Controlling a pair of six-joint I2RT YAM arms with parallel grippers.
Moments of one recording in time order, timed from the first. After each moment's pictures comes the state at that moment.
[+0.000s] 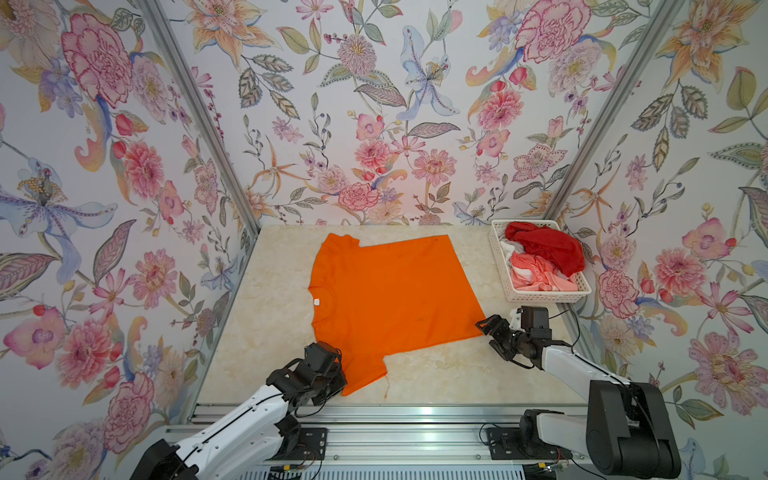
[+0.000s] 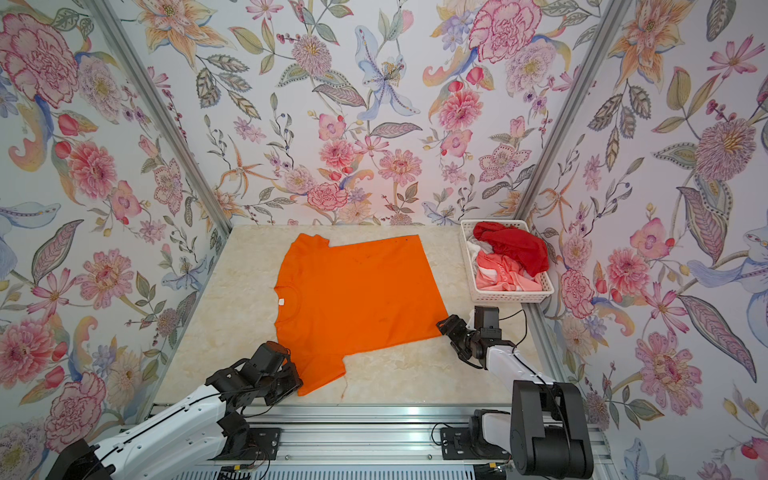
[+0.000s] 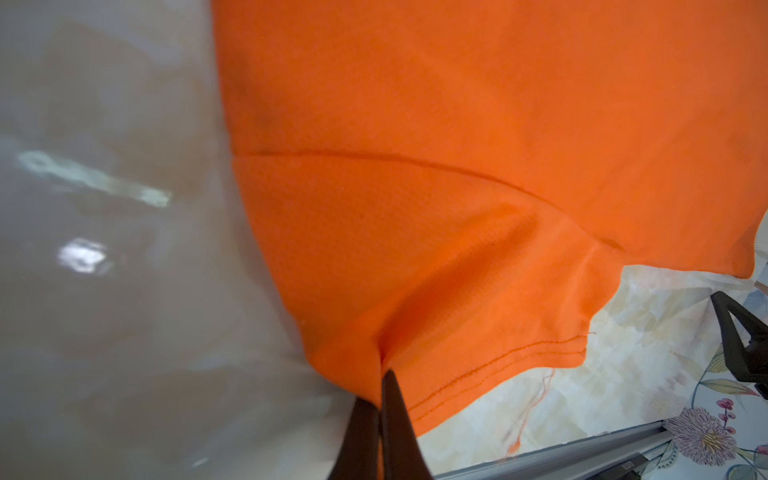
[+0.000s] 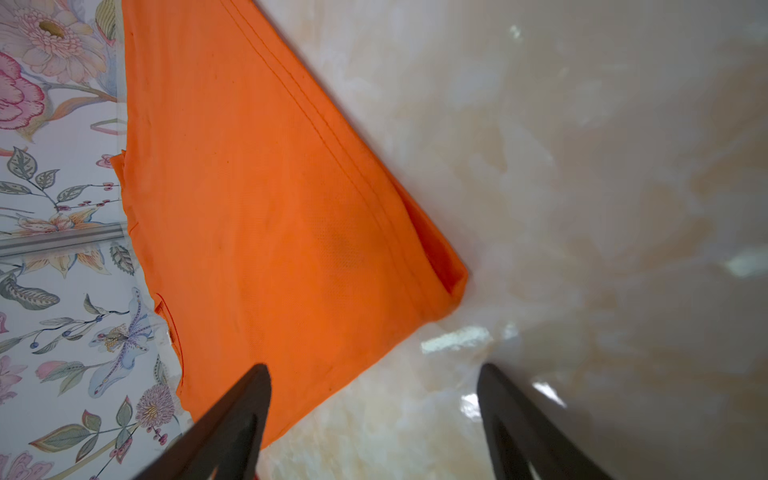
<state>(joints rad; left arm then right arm) -0.63 0.83 0.29 -0.55 0.11 -1.13 -0.01 1.27 0.43 -0.08 -0.42 0.81</state>
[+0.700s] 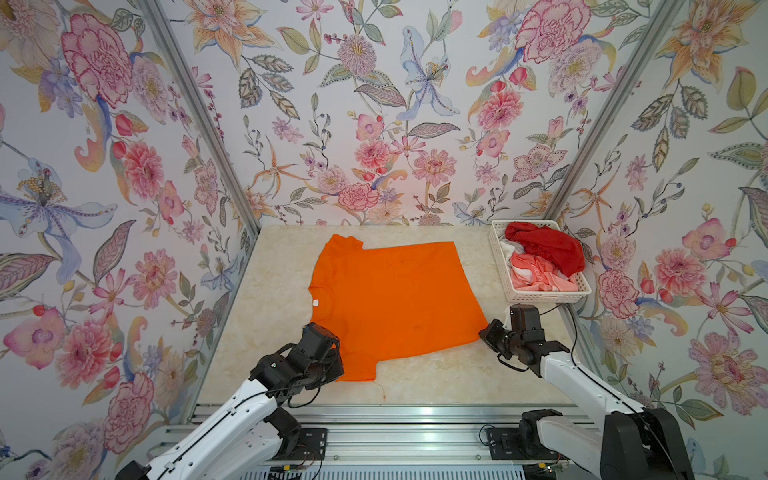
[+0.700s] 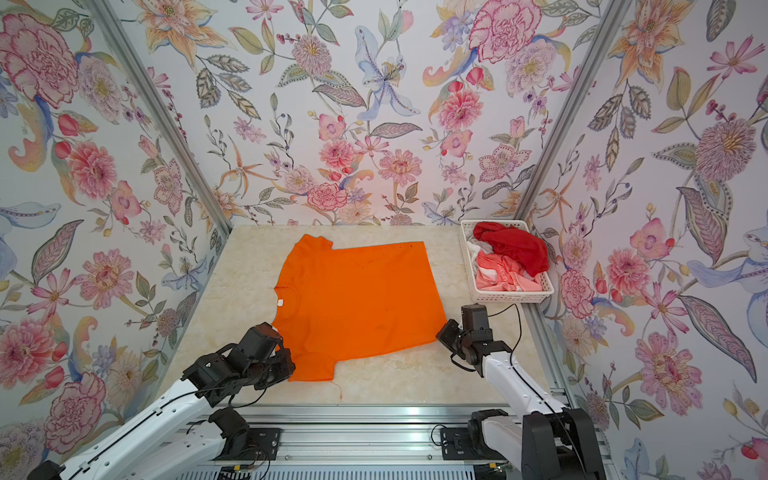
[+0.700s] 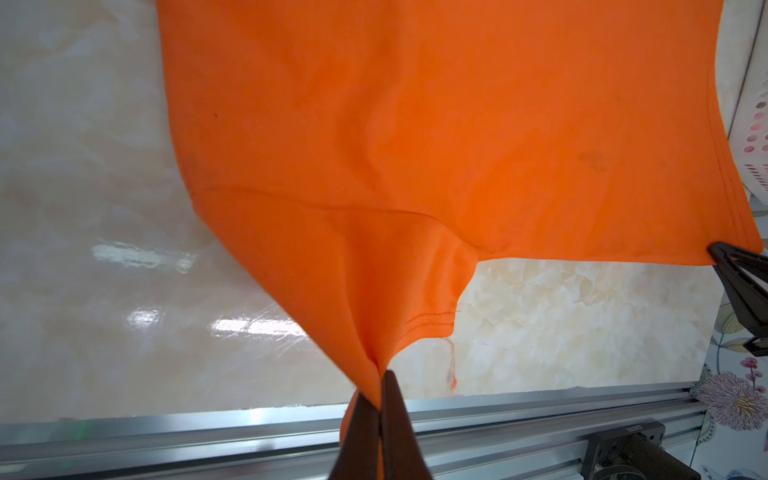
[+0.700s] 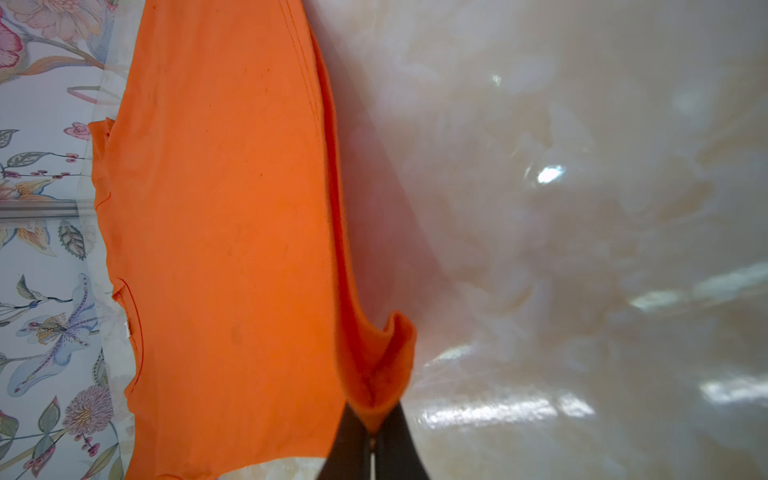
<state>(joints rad) -0.65 0.78 0.63 -0.87 0.00 -0.95 0.15 1.06 0.46 -0.26 -0.21 0.80</state>
